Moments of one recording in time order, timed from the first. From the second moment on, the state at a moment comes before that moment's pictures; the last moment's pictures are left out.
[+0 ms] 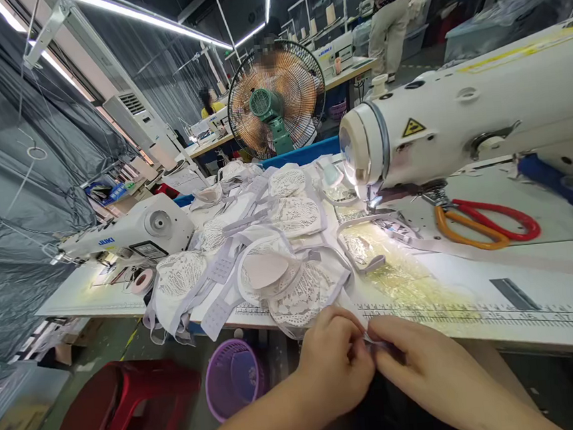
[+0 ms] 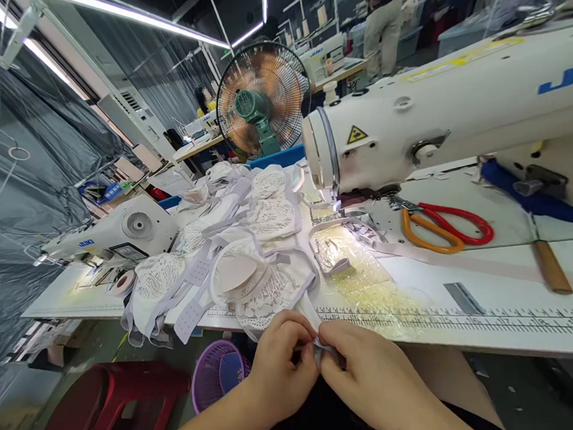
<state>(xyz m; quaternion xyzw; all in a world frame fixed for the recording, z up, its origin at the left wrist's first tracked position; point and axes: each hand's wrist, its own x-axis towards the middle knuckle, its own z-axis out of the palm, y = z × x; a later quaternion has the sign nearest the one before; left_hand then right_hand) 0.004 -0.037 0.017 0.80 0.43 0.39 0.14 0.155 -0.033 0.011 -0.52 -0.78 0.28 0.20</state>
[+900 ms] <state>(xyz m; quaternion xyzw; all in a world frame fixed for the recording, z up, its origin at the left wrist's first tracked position) 0.008 -0.038 0.012 0.37 0.41 0.37 0.75 0.181 -0.043 -0.024 -0.37 -0.77 0.16 0.50</state>
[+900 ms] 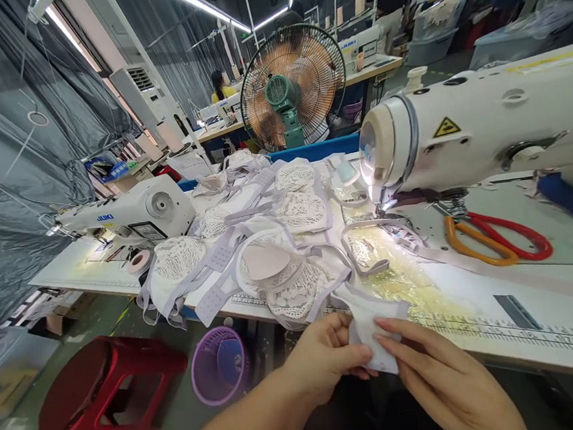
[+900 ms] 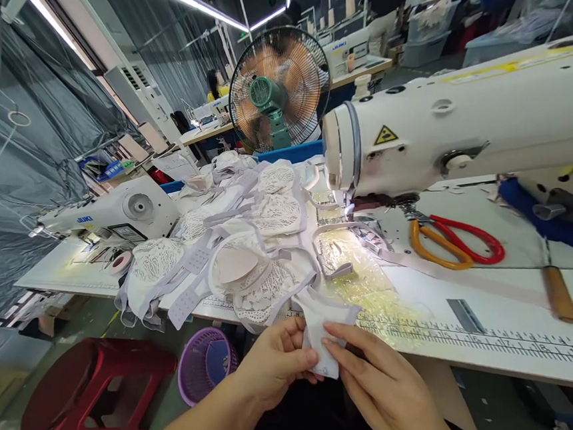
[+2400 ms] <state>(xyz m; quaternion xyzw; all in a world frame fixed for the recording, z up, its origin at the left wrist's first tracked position) 0.022 -0.023 -0.002 0.68 0.50 0.44 0.33 0.199 -0.042 -0.013 -0.61 -0.65 0.31 0.32</state>
